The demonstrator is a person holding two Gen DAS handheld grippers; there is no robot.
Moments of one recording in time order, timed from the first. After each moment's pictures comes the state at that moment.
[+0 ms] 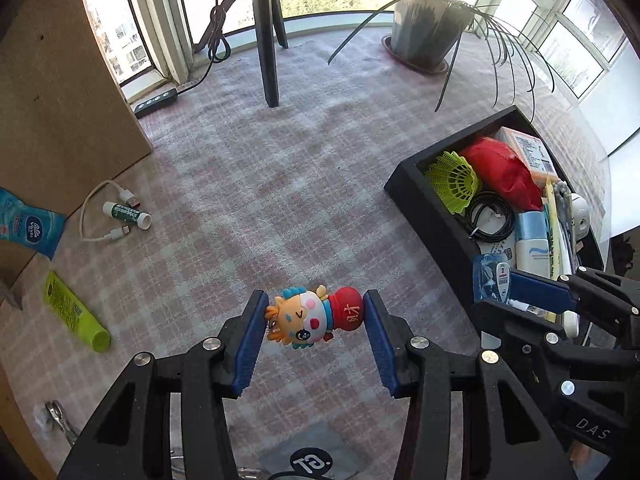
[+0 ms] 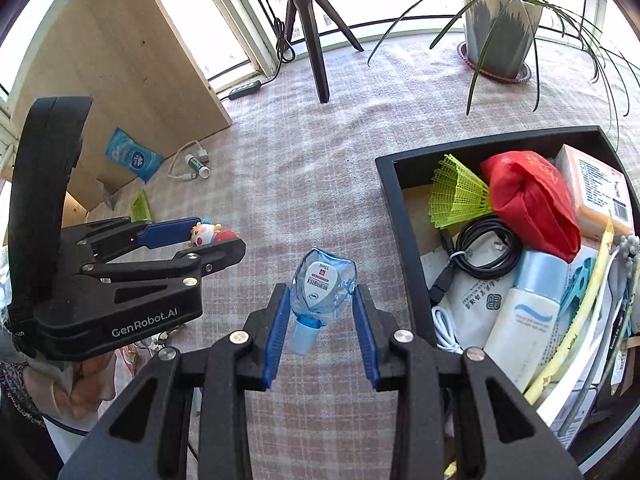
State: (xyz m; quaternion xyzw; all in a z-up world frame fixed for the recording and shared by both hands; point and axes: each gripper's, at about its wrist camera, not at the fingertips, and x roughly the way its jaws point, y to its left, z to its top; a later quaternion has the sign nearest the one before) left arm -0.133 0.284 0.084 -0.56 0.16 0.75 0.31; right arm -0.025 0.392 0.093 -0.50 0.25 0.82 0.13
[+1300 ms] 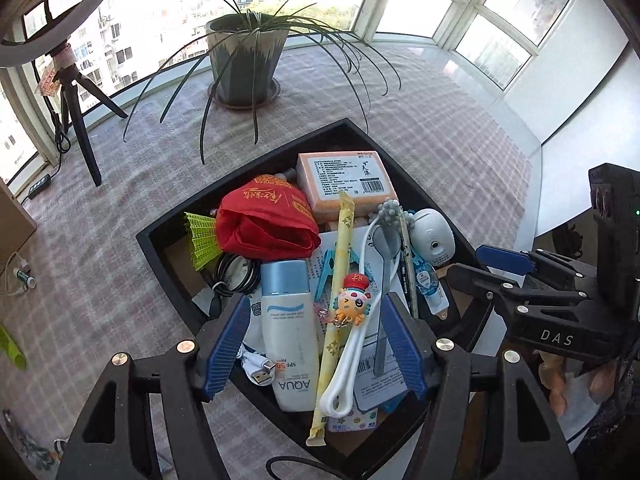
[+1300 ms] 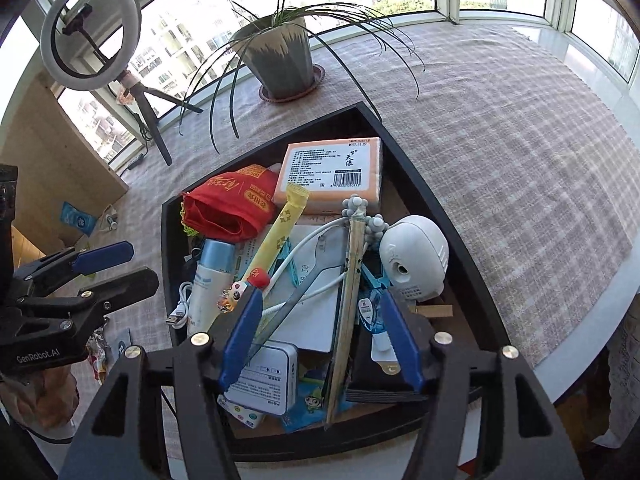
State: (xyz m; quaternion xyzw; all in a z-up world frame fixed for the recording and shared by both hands) left arm -0.019 0.426 0.147 -0.53 0.14 0.73 0.40; right arm 0.172 0.560 0.129 -0.47 0.29 0.80 0.23
